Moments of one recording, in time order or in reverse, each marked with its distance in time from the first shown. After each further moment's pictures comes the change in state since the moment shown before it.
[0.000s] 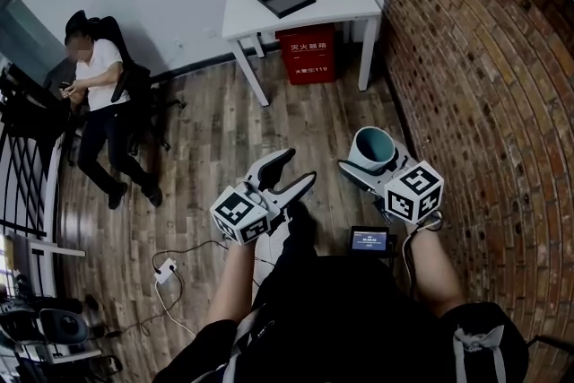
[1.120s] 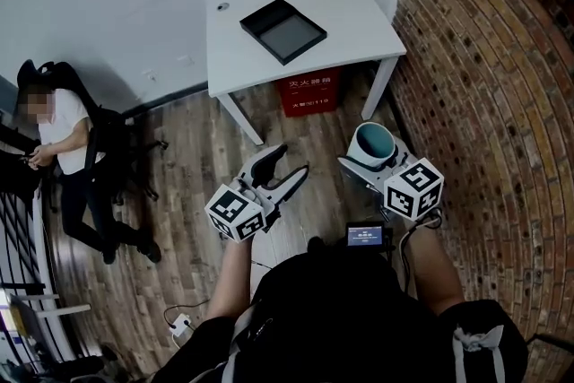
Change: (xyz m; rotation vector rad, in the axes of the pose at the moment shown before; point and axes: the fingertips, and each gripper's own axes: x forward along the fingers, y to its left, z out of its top) left arm 0.119 0.375 0.048 -0.071 0.006 -0.053; right arm 0.294 -0.217 0.095 0.048 0.032 -0.123
